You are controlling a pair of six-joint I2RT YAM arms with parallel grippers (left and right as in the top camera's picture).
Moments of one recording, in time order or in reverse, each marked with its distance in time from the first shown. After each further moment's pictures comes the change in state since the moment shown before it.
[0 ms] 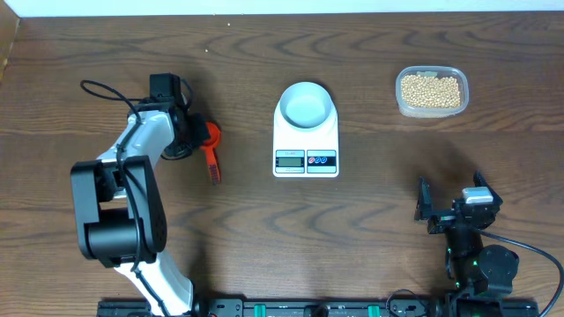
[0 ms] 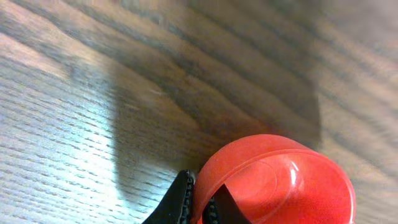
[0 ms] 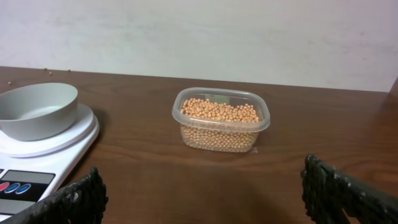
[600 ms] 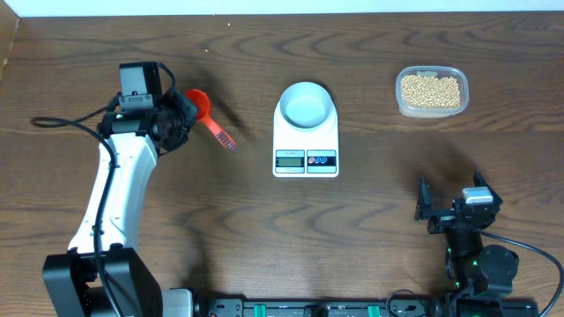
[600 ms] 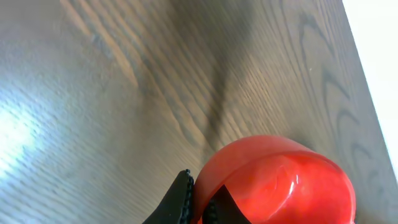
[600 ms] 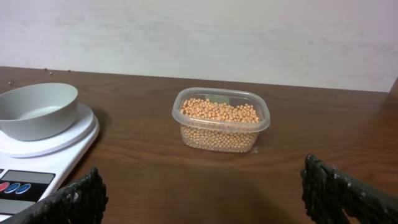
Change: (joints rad) left arm -0.010 -0.367 -0.006 -0.092 0.074 -0.516; right arm 0.000 0.000 0.000 0.000 0.000 0.000
